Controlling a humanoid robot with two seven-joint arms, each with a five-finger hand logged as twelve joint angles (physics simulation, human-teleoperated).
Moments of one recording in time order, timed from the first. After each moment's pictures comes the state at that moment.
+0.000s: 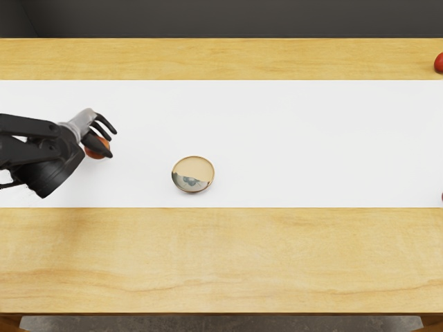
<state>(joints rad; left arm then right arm) -1.54 0.46 0.69 -1.33 0.11 0.61 0.22 -0.05 0.00 0.08 0.13 -0.04 0.09 -0.06</state>
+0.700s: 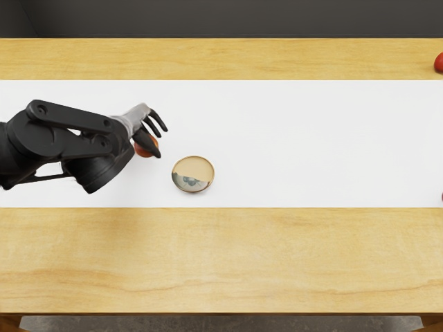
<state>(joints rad) -1.62 0.28 0.69 -1.35 0.05 0.61 0.23 -0.05 0.00 0.08 0.13 -0.04 0.09 -0.06</state>
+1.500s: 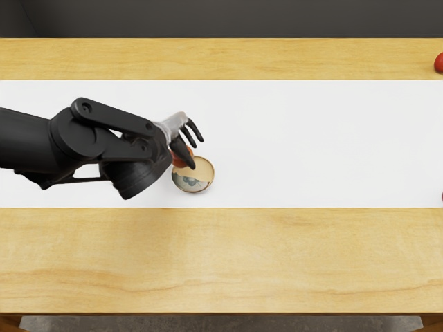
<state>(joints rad) -1.71 0.13 0.70 -1.38 -0.08 0.61 0.23 -0.05 0.00 0.08 0.13 -0.04 0.09 -0.06</state>
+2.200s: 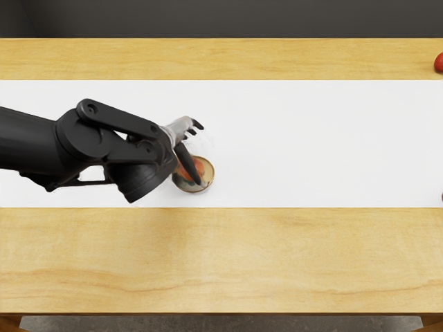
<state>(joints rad) -1.72 0.11 0.70 -1.39 -0.12 0.61 0.22 -0.05 0.00 0.08 0.13 -0.04 0.09 -0.06</state>
